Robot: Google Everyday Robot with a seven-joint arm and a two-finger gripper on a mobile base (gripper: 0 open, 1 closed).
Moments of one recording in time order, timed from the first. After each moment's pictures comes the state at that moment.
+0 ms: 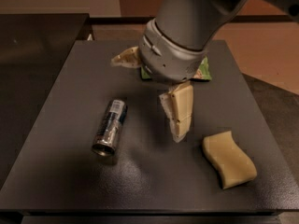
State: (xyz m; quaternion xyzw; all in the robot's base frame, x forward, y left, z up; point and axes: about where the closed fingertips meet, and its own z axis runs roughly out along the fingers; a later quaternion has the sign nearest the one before) arm 0.409 0.001 0.949 -0.89 0.41 0.05 0.19
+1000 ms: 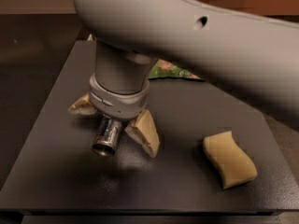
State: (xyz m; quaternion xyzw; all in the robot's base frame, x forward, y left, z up) arm 0.386 0.071 0.881 -0.97 0.22 0.02 0.12
